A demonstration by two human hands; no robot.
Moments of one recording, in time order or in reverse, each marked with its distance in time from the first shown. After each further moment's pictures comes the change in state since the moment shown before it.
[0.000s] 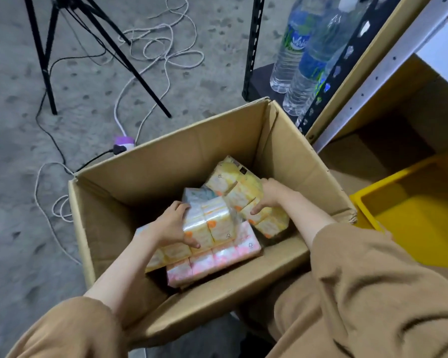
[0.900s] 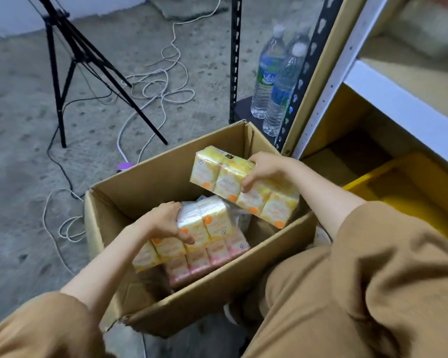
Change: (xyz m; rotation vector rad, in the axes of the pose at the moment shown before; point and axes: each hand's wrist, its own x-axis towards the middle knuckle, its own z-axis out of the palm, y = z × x) left_hand -0.054 0.033 -0.045 0.129 0.066 0.075; right_hand -0.103 -0.021 -0.083 0.135 0.092 -0.179
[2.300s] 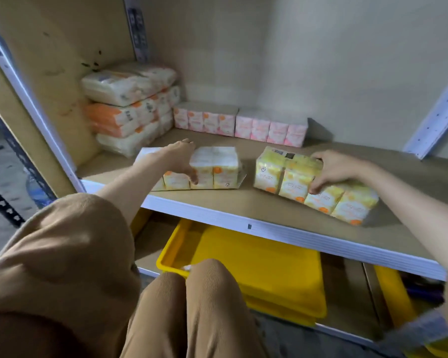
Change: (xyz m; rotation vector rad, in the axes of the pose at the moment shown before) left_hand -0.047 0.540 -0.074 0.625 0.324 0.862; right_hand -0.469 0.291 -0.076 0.201 0.832 0.766
